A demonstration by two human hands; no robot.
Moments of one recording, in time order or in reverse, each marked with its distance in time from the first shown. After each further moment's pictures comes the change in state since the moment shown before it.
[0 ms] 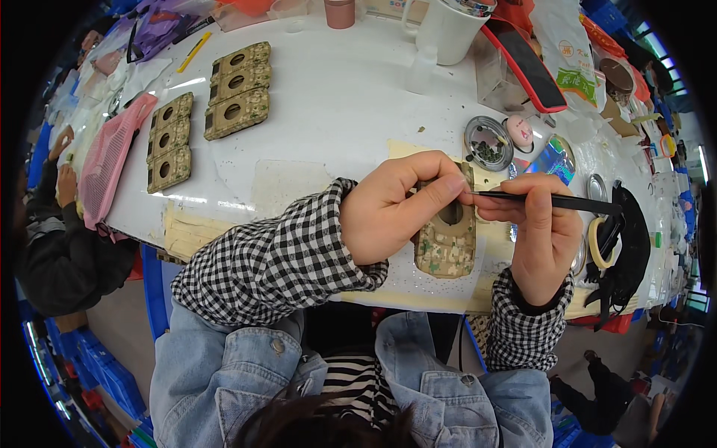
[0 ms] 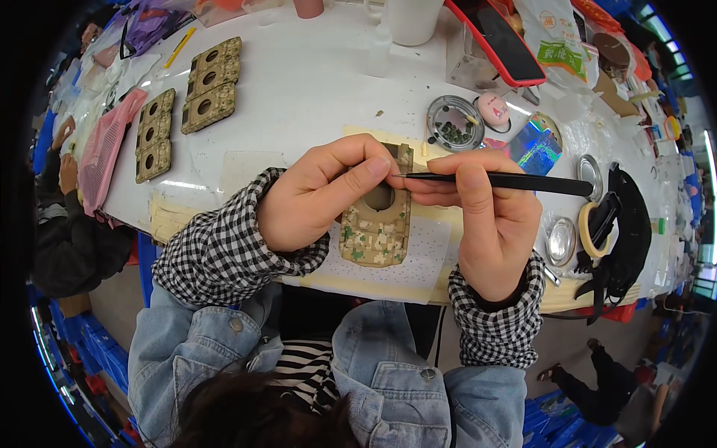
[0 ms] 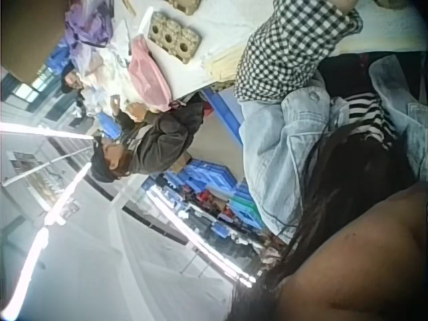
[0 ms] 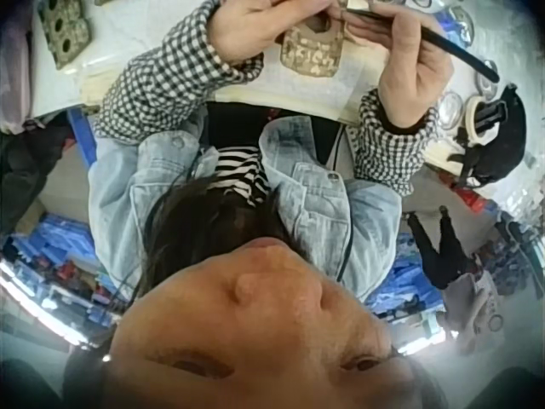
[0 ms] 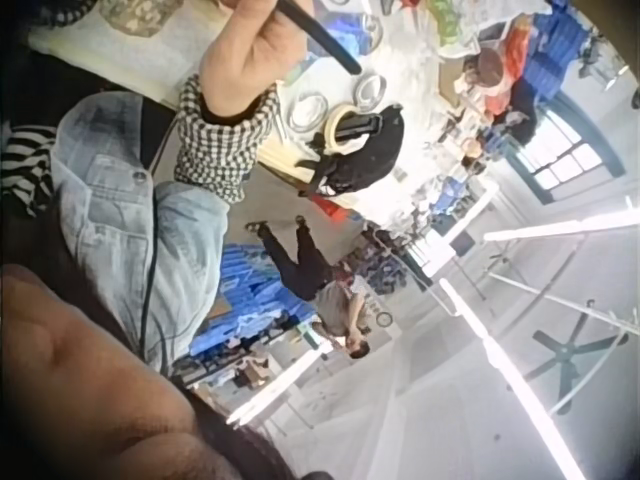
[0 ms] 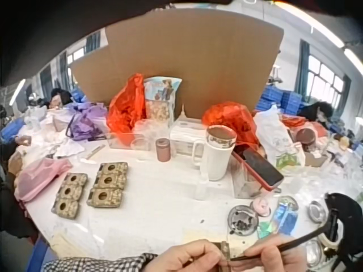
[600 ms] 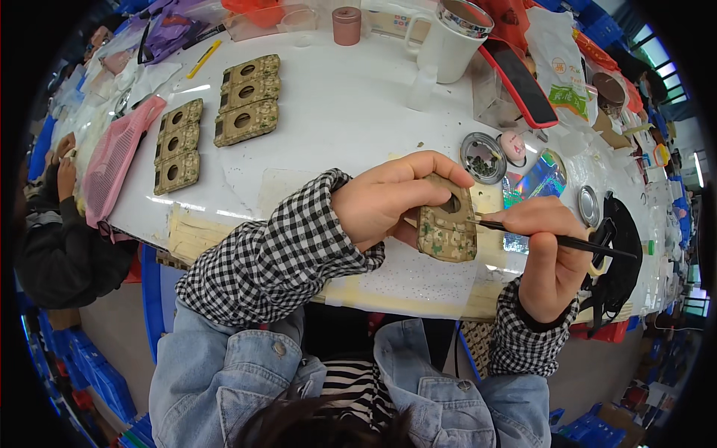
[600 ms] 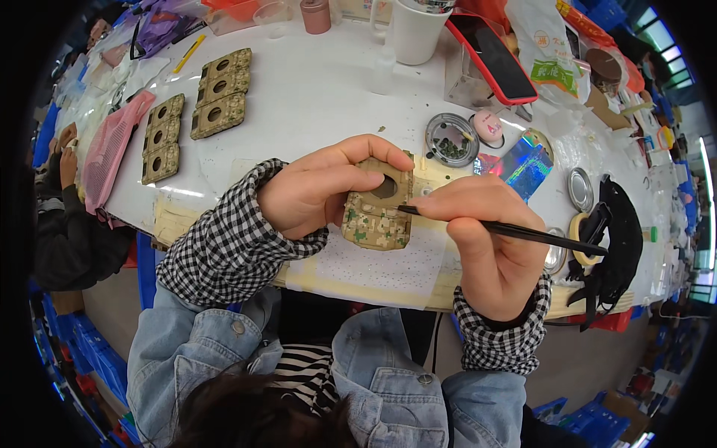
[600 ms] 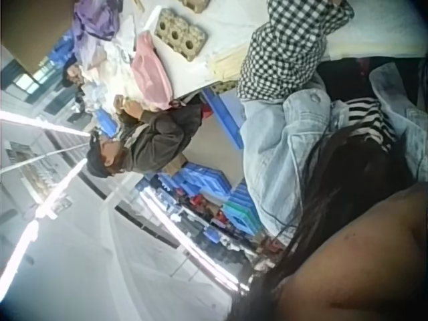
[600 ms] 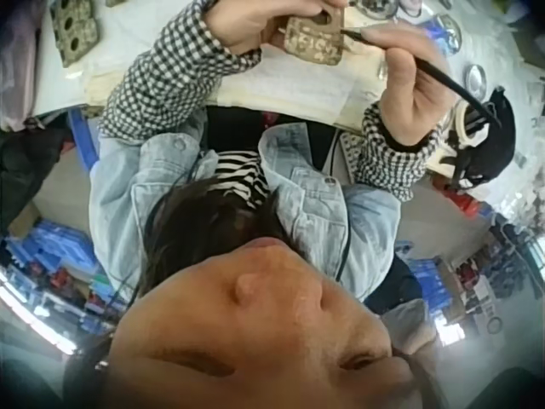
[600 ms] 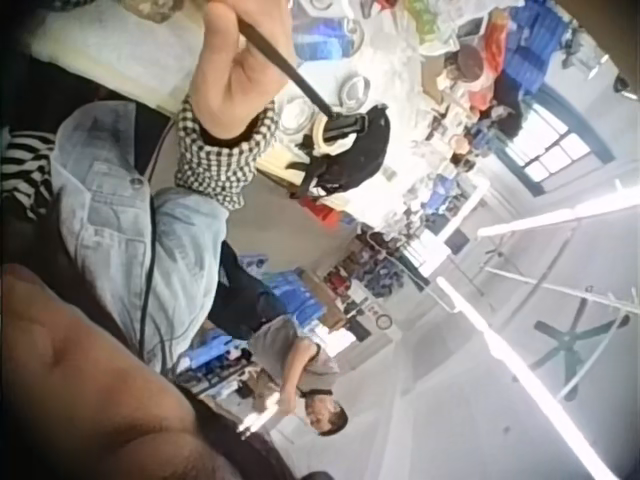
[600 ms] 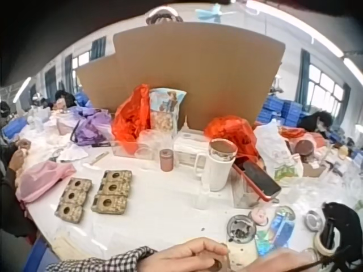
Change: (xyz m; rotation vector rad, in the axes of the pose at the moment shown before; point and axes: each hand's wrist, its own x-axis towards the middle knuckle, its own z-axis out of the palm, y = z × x) left_hand 0.002 0.021 -0.011 -0.330 -0.111 -0.316; right_hand 0.001 -0.021 -0.009 -0.208 -0.145 -0.377
